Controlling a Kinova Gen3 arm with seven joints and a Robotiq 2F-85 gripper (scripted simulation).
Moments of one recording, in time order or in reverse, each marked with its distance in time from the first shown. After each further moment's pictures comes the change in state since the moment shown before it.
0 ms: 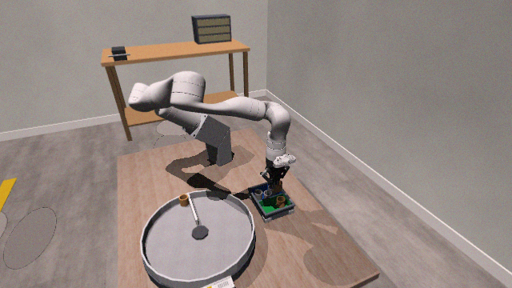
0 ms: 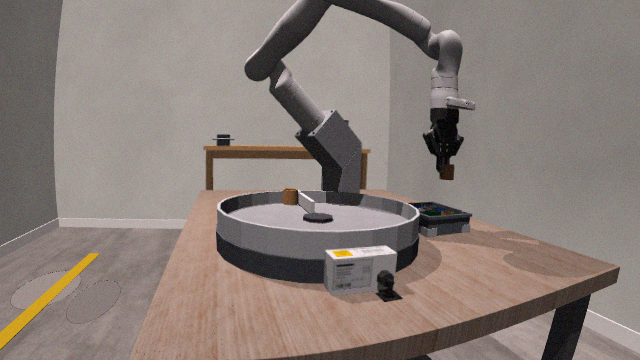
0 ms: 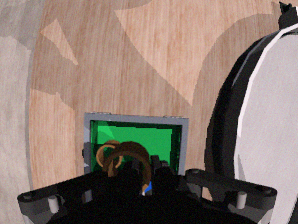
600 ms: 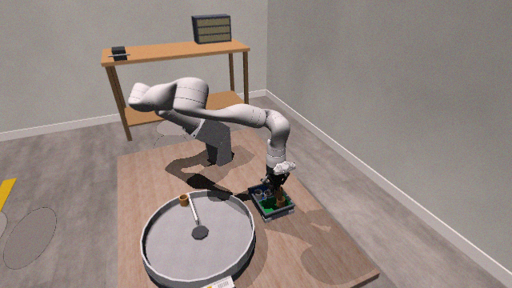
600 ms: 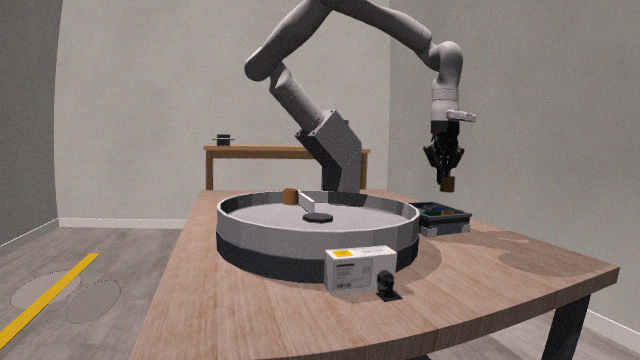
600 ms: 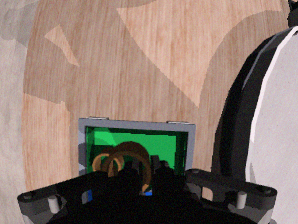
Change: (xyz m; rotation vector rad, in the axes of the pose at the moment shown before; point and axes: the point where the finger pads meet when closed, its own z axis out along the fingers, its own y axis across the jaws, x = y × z) arm 0.004 -0.001 0.031 0.006 0.010 0.001
